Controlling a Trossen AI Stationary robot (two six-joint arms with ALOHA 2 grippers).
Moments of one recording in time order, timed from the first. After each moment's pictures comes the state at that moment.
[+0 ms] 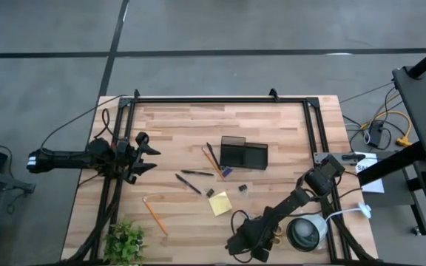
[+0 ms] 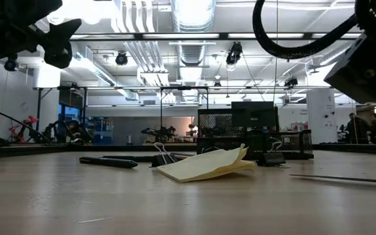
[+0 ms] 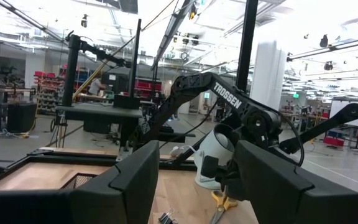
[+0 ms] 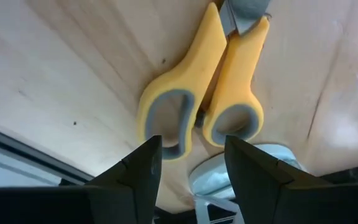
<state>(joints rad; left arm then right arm) 0.02 0.17 0.01 0.40 0.16 -0.18 0.63 2.34 1.84 -1.44 -0.39 0.99</state>
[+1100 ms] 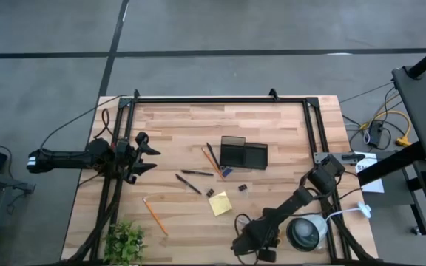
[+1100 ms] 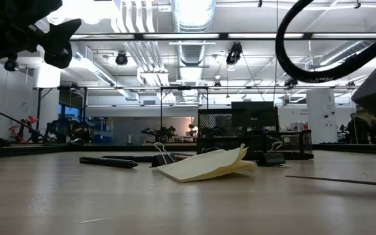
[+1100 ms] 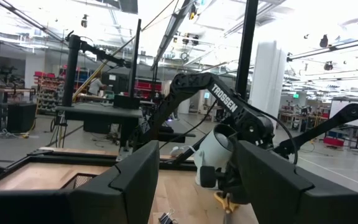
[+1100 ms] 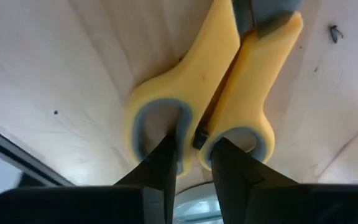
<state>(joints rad) 0.02 0.17 0.01 0.40 0.16 -0.18 0.63 2.33 1.69 -1.29 -0.31 0.79</state>
